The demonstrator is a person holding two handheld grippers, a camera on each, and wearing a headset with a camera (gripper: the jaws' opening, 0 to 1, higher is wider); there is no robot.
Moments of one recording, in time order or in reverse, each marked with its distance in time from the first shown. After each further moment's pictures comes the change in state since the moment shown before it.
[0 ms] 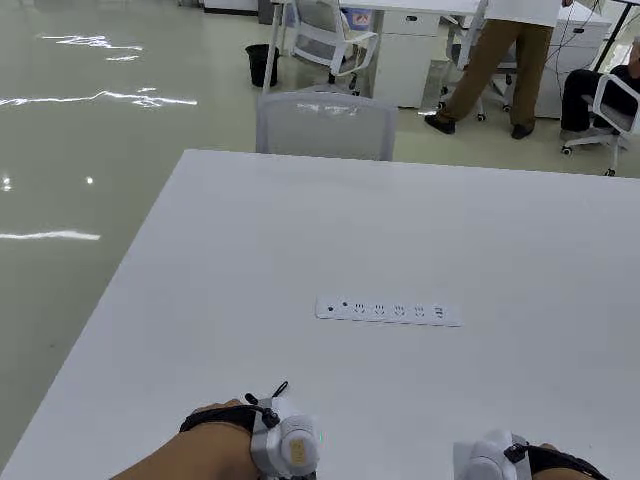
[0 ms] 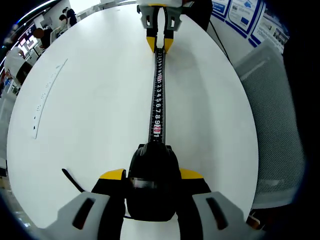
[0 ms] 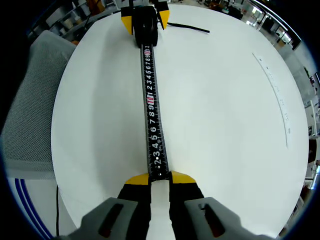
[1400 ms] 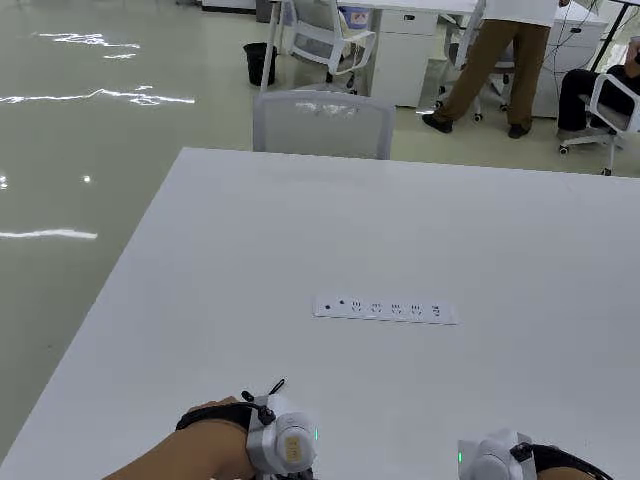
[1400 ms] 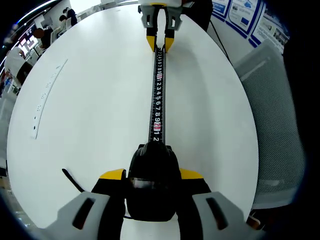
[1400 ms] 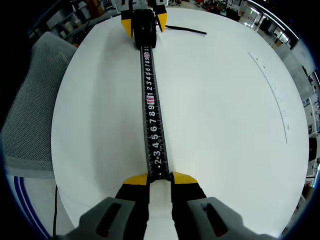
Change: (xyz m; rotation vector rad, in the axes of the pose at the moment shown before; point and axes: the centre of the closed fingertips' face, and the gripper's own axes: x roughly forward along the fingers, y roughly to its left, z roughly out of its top) left arm -0.004 -0.002 0.002 0.000 -0.003 0.002; right arm -0.005 0.000 -0.005 0.007 -0.035 -0.005
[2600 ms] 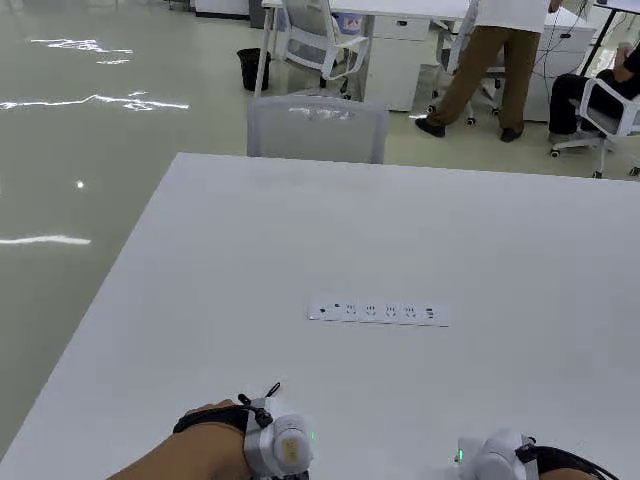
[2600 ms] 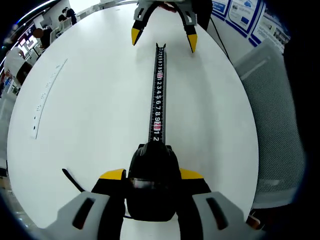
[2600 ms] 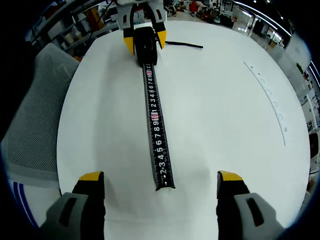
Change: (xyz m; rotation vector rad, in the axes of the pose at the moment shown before) left arm 0.002 0.001 -0.001 0.002 0.008 -0.001; right arm -0.004 0.008 0.015 0.025 -0.110 -0.011
